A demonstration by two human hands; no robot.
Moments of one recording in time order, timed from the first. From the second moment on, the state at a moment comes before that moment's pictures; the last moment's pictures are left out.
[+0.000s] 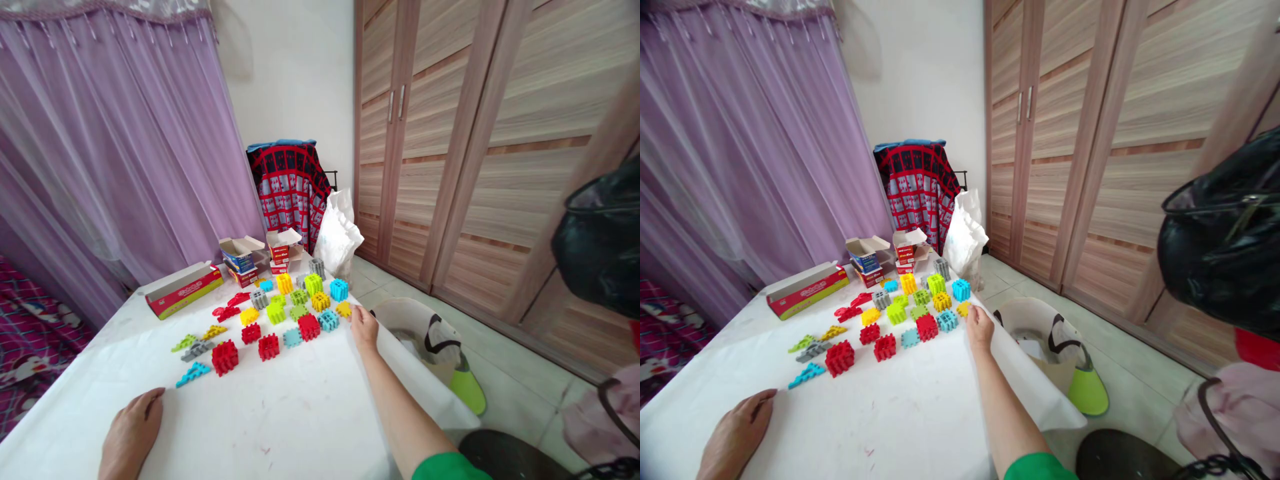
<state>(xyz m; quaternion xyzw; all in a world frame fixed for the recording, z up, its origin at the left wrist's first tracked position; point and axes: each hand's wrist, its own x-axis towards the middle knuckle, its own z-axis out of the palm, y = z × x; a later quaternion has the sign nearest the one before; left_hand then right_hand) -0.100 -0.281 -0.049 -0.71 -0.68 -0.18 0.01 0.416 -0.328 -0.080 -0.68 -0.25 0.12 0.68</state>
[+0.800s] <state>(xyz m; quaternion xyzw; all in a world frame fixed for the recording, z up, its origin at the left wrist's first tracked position) -0.077 -0.288 -0.058 -0.66 -0.74 -0.15 0.03 0.455 -0.318 -0.085 -0.61 -0.22 0.20 0.74</state>
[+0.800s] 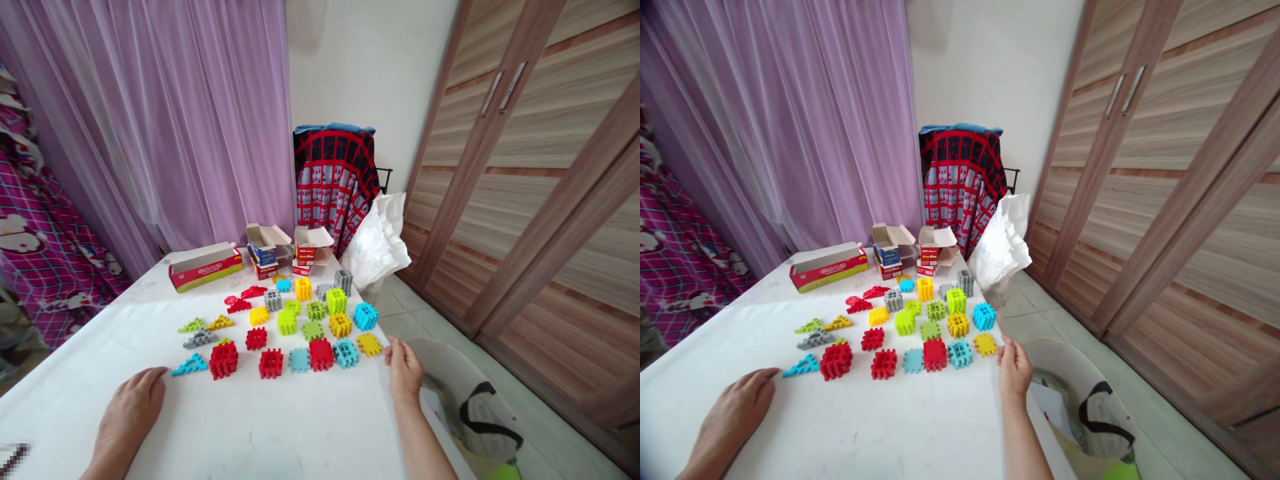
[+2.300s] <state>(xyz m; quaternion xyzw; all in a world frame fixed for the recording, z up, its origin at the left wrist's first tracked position) -0.084 -0.253 -0.047 -0.51 -0.75 -0.38 -0.17 0.423 -0.345 -0.074 -0.72 -0.24 0.13 0.64</state>
